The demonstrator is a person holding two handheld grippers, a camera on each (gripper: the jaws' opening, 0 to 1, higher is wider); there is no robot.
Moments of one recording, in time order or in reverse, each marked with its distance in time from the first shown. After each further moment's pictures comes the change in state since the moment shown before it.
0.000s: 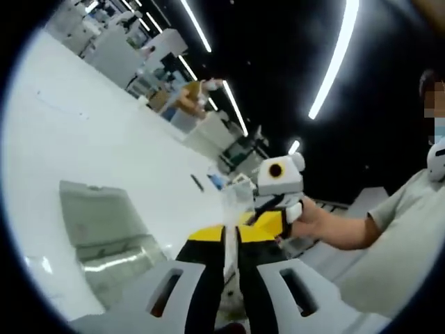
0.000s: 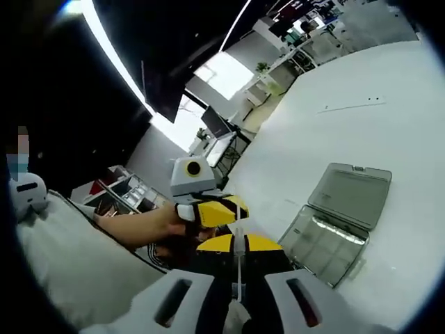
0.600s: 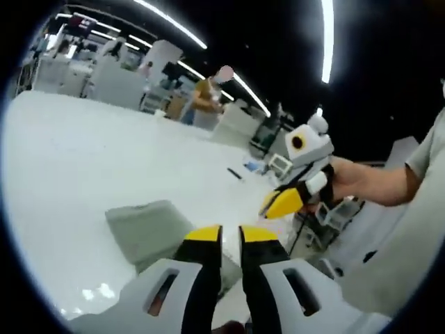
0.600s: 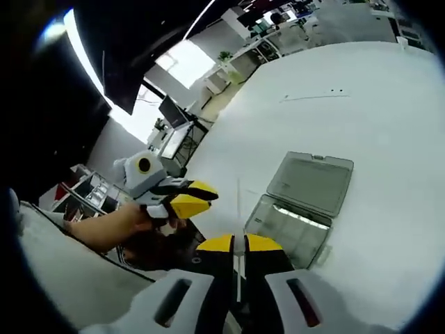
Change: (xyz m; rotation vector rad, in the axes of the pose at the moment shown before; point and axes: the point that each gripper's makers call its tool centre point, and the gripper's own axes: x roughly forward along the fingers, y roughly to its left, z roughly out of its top) left arm -0.018 0.040 -0.003 0.313 0.093 0.233; right arm -0.004 -0.042 -0.005 0.040 0.076 -0.274
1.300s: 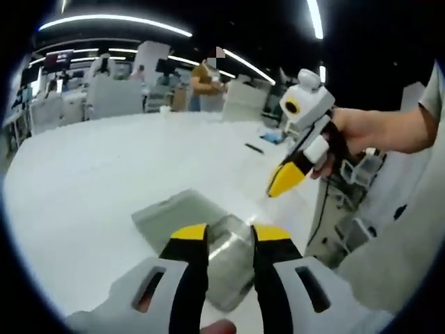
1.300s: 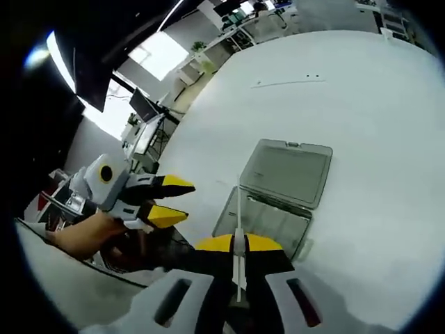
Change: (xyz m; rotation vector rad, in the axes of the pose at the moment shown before) left arm -0.003 0.018 -0.020 0.217 0.128 0.111; right arm 0.018 -0.029 -0.009 0.053 0.096 -0.150
